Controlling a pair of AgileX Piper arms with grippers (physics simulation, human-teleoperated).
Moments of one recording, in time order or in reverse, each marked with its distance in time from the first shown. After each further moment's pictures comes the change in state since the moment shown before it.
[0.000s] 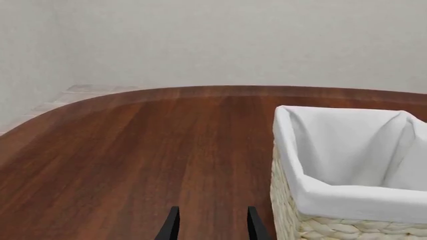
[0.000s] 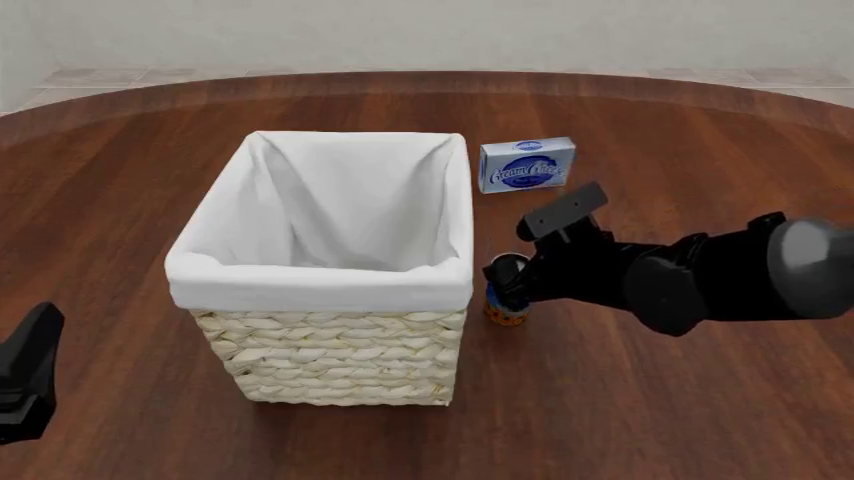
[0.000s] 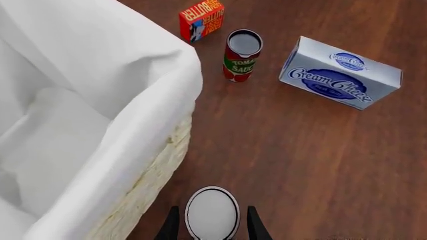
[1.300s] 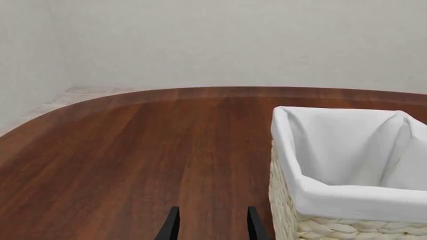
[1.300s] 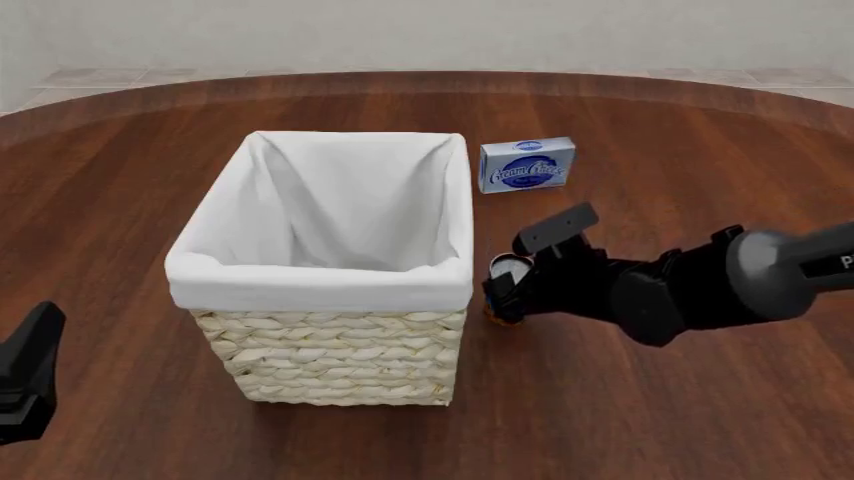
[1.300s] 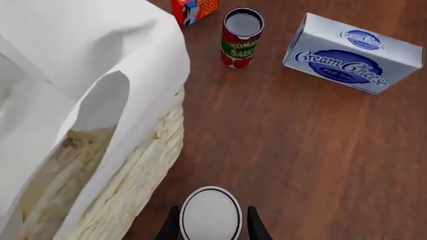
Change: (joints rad) left arm -0.008 0.000 -0.001 -0.003 0.002; right arm -0.008 0.100 0.005 -0.069 0.028
